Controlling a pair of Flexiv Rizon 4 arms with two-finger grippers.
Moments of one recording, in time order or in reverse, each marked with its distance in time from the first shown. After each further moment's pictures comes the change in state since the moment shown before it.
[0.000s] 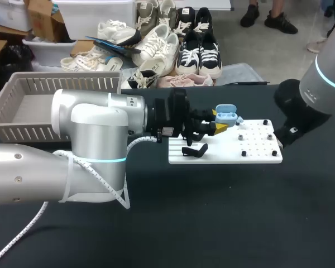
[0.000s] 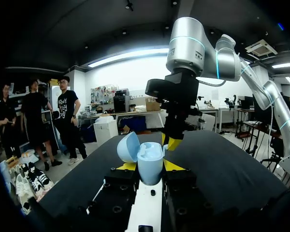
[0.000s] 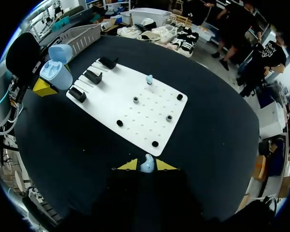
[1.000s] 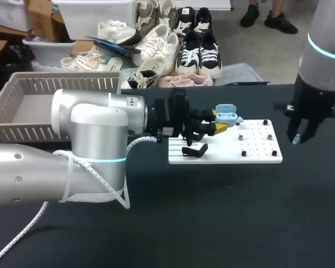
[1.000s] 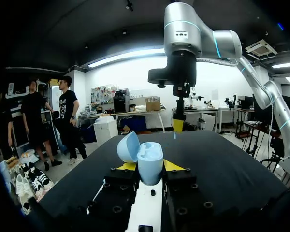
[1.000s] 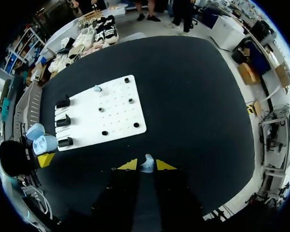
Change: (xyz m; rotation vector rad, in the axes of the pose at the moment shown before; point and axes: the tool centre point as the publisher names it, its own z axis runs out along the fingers) left arm 0.000 0.000 0.000 0.000 0.000 0.000; right arm 0.011 0.008 -0.051 0.108 0.160 0.806
